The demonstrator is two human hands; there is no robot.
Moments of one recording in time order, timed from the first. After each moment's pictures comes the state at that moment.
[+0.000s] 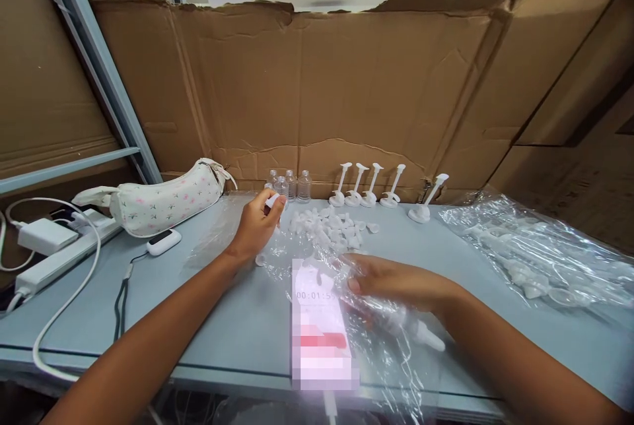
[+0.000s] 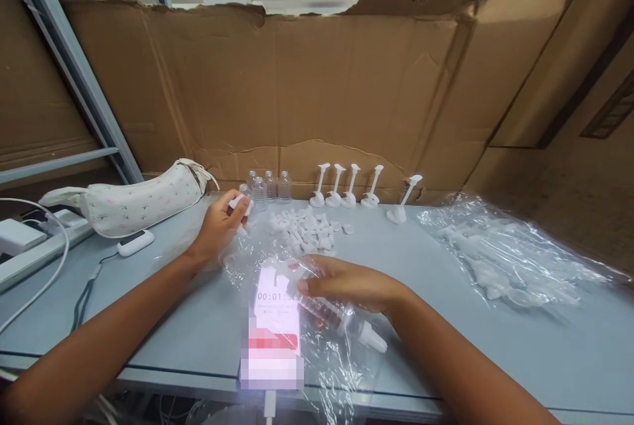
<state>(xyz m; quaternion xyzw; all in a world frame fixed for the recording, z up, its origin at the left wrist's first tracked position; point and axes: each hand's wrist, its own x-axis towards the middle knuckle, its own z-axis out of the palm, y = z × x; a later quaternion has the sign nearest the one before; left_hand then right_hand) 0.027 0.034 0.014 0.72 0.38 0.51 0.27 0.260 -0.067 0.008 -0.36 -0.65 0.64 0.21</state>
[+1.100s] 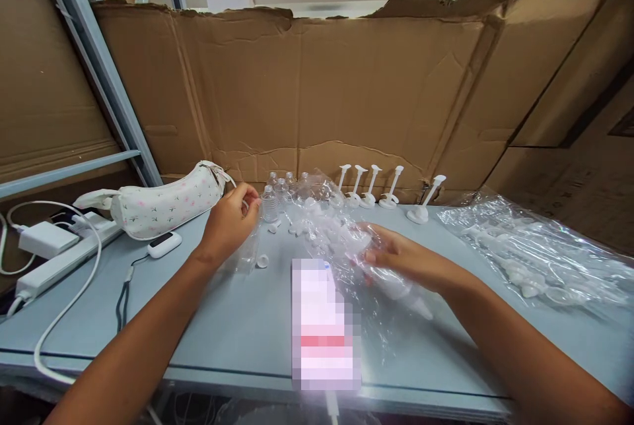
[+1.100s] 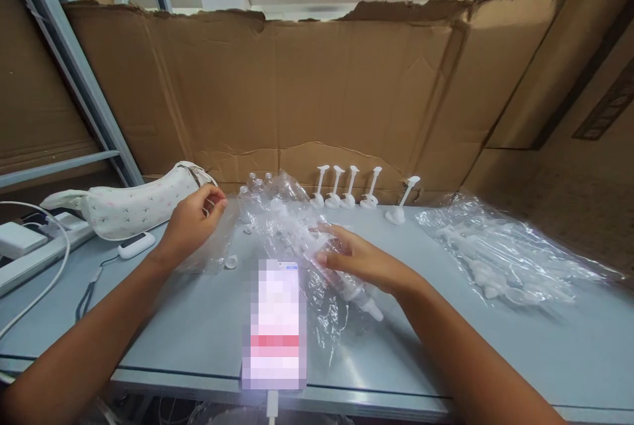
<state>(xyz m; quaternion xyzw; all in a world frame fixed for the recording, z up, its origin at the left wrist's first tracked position) -0.014 0.029 0.035 0.76 0.49 0.42 0.02 0.286 -0.059 0.015 -0.48 -0.71 0.42 0.32</state>
